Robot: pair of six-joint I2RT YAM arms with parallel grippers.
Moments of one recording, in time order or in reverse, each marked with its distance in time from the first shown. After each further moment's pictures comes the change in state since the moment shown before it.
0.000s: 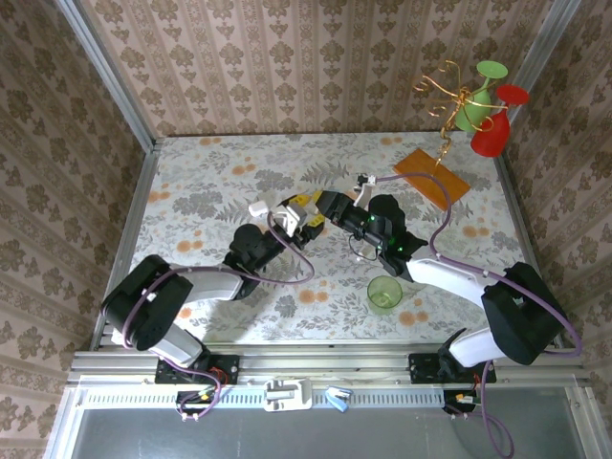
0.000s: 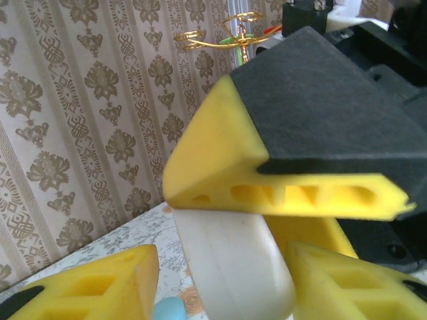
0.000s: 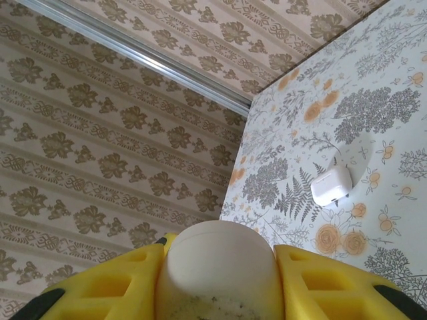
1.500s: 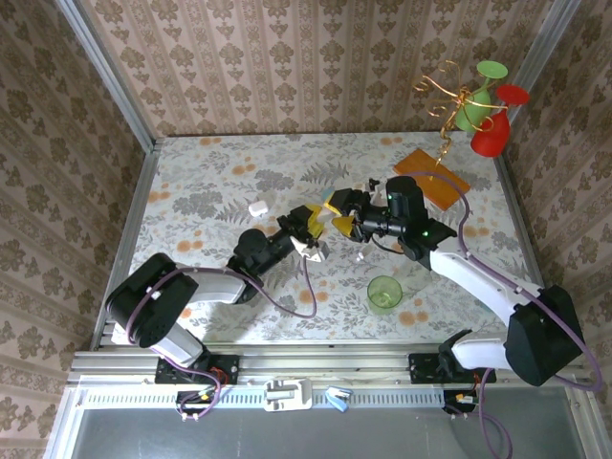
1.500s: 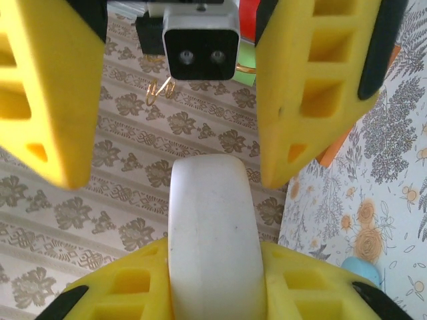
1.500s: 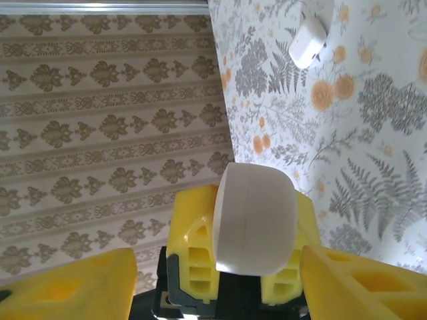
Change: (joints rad) left arm -0.043 0.021 -0.030 0.023 -0.023 1.095; right arm -0.148 -0.129 0.119 -0.525 -0.401 0.336
